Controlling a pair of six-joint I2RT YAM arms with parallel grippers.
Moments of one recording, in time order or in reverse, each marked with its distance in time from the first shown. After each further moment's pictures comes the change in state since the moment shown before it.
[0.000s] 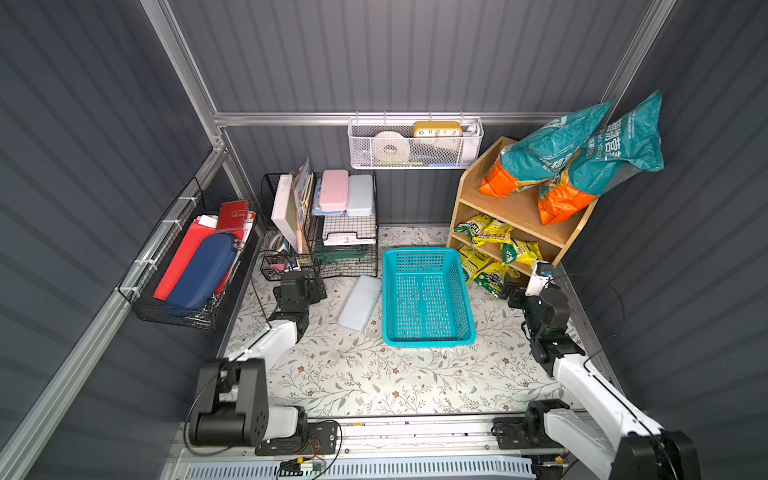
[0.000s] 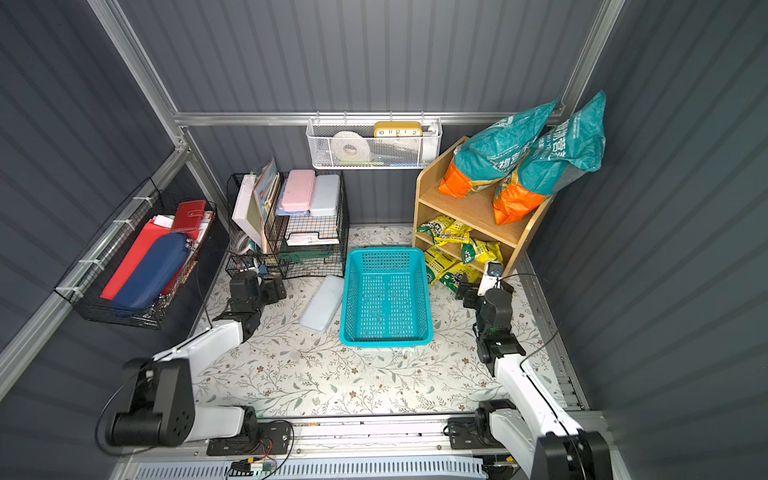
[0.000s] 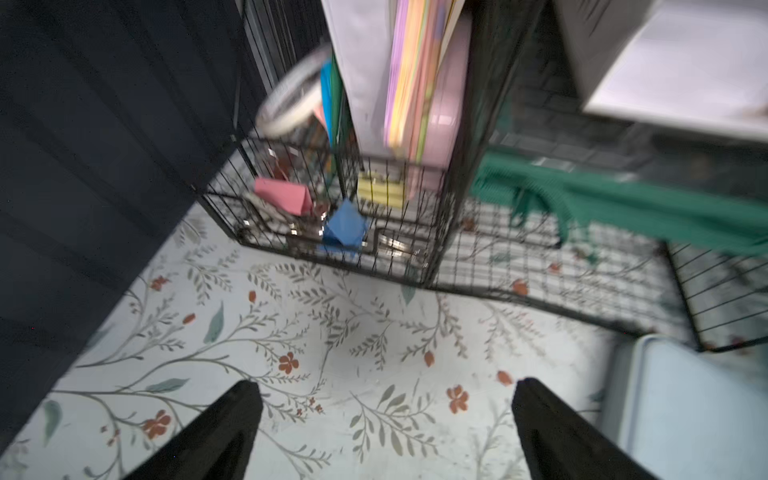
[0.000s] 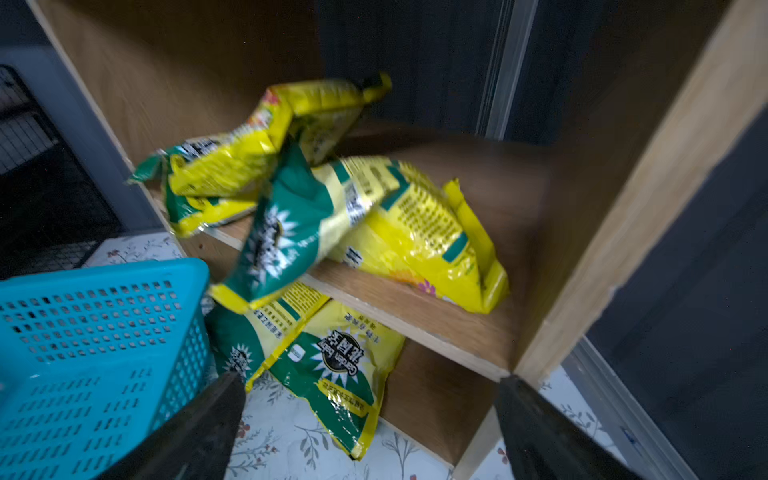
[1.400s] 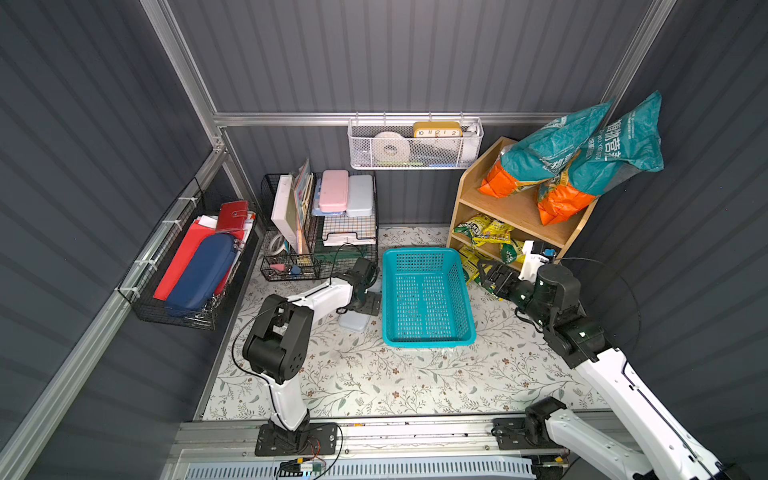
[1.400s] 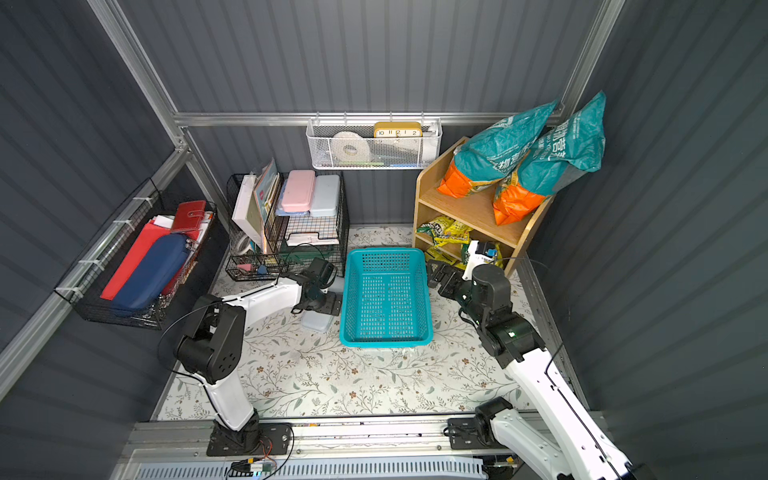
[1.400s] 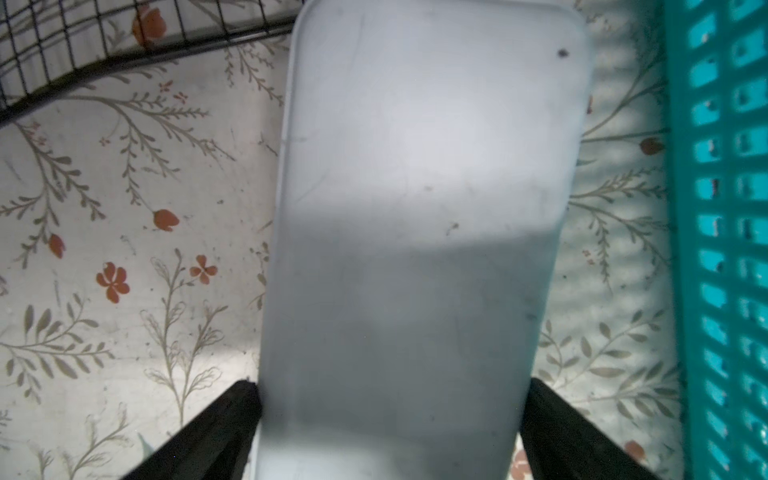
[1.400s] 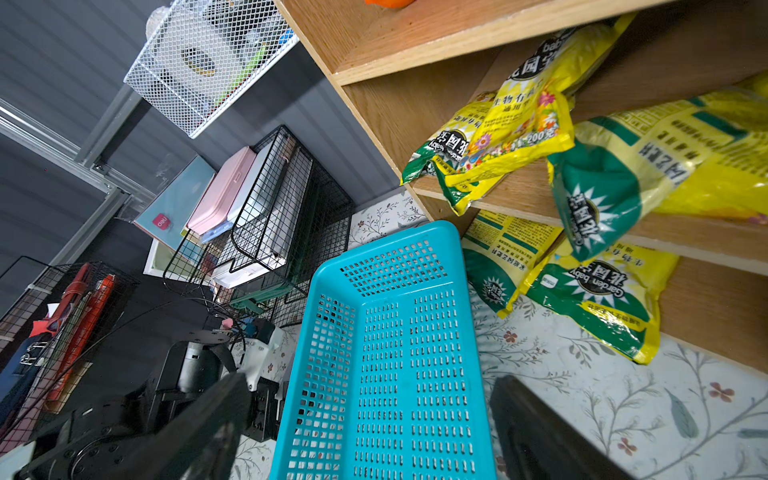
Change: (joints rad) left arm -0.378 0.557 0.517 -0.687 0.069 -0.052; right arm 0.238 -0.012 0.452 -0.587 -0.231 0.575
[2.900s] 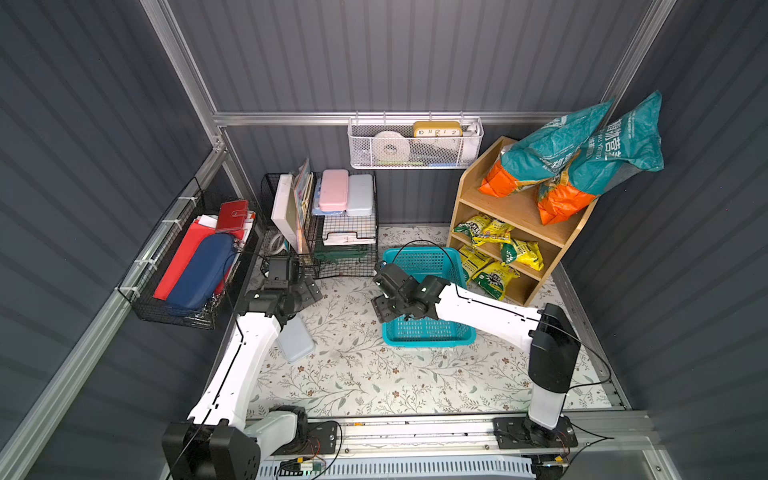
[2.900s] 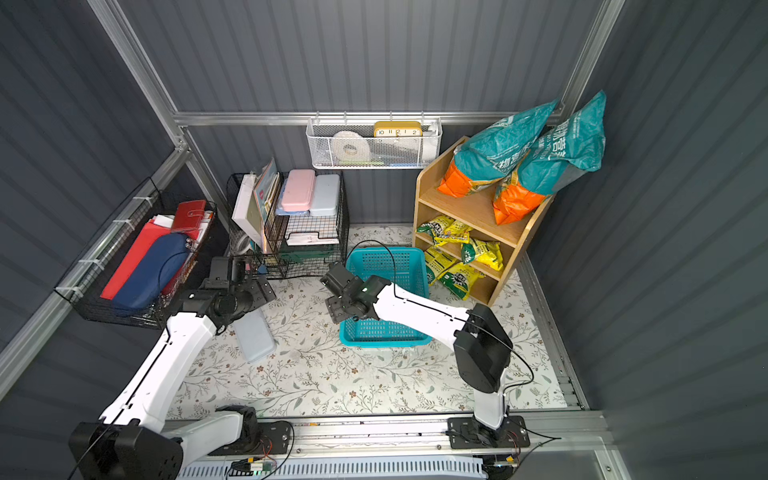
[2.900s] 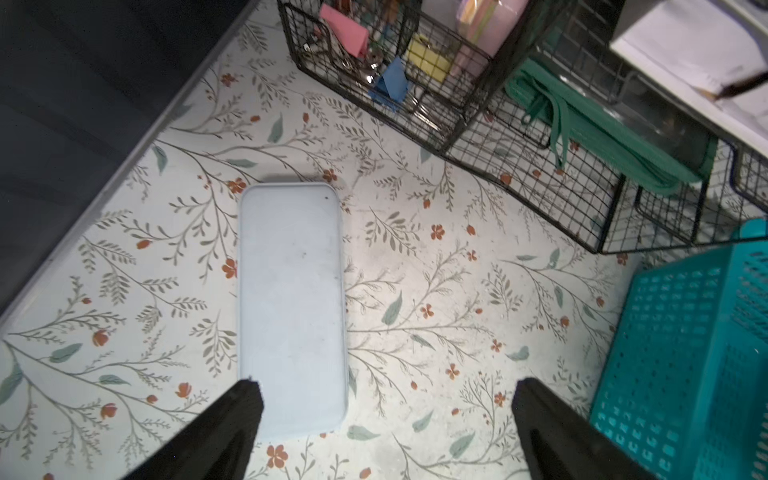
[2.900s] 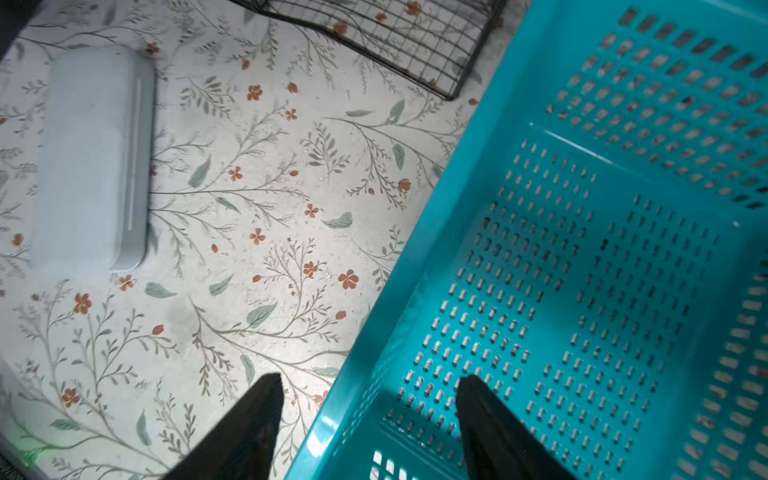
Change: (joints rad) left arm 0.373 -0.691 -0.148 -0.278 -0.002 -0.343; right arm 0.597 1.011 0.668 -0.339 0.175 -0.237
